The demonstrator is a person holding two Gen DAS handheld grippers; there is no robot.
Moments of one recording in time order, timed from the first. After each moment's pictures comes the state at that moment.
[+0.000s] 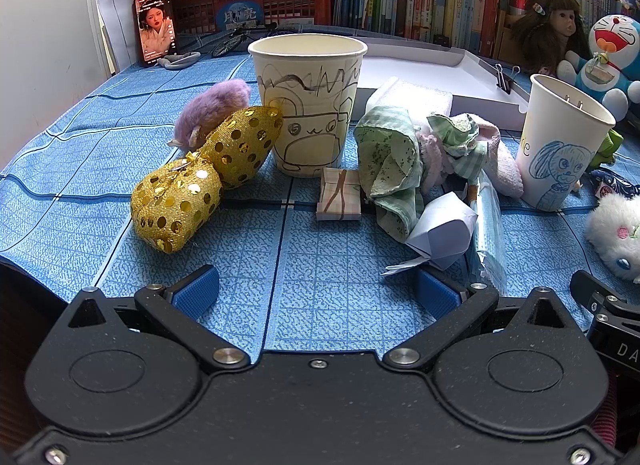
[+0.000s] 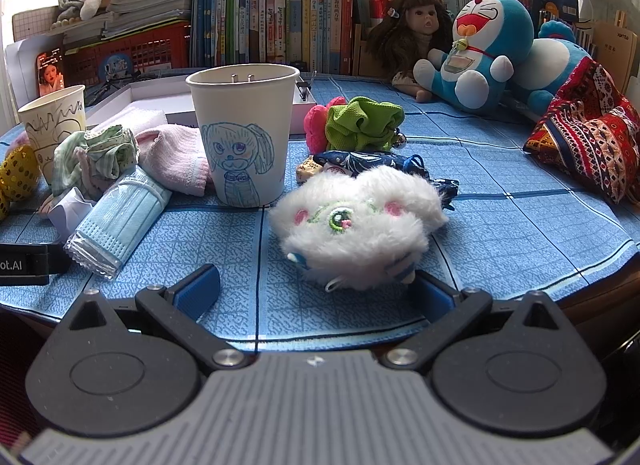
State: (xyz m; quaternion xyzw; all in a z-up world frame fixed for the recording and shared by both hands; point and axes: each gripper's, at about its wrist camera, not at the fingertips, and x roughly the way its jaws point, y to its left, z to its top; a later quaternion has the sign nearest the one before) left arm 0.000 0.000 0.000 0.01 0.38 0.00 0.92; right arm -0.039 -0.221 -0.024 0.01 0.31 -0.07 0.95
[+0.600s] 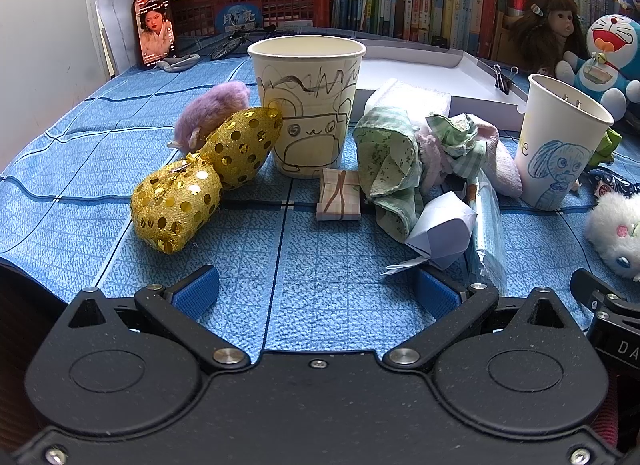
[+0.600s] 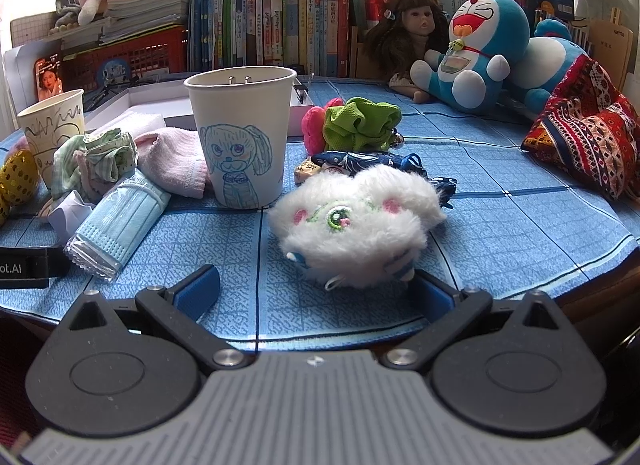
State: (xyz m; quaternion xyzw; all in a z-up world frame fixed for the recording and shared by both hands) left arm 0.000 0.001 0.003 0.01 0.38 0.00 0.93; right arm -0.043 -0.222 -0.027 0.02 0.30 -0.07 0.95
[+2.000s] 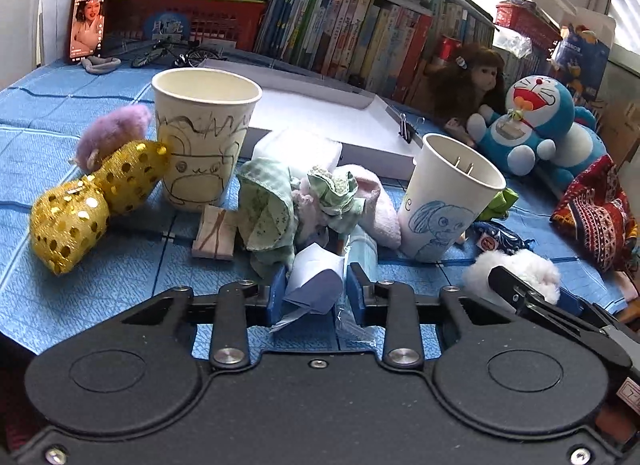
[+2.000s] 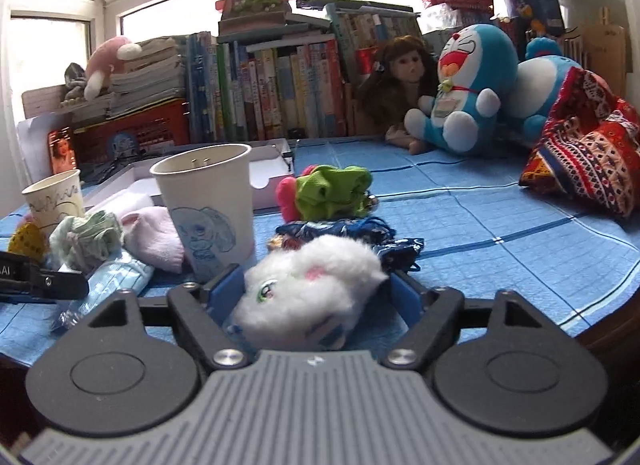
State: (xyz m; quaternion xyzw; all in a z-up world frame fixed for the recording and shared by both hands) left arm -0.002 -0.014 0.019 -0.10 0.34 -0.13 0.93; right arm -0.043 -0.266 -0.019 0.06 0.21 -0.03 0.98
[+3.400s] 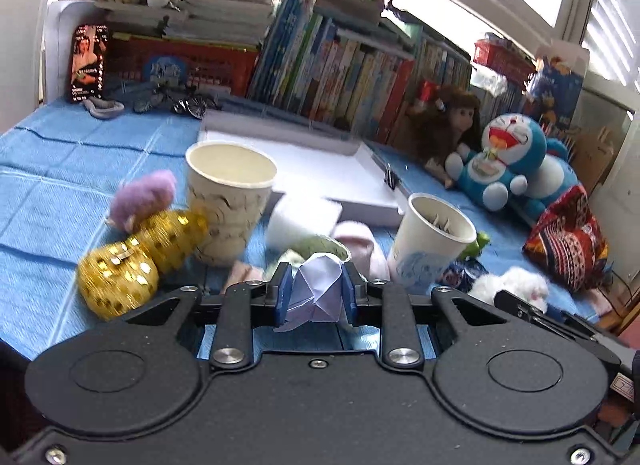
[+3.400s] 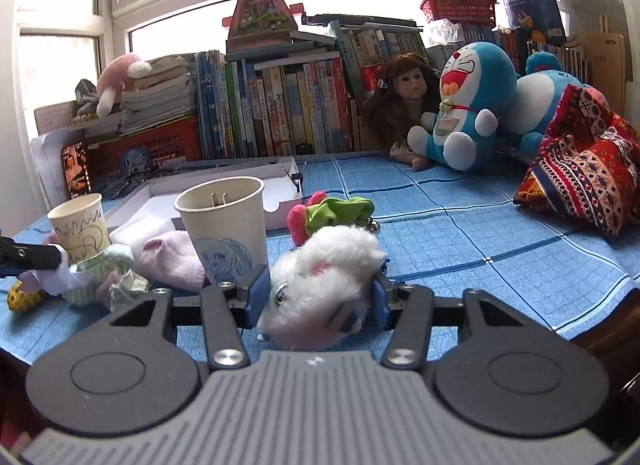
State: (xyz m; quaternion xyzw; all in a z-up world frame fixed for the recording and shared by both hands) left arm -0.021 0.029 0.067 -0.11 0.30 -0.16 0.94; right arm -0.060 -0.273 0.010 0.08 0.20 -0.03 0.98
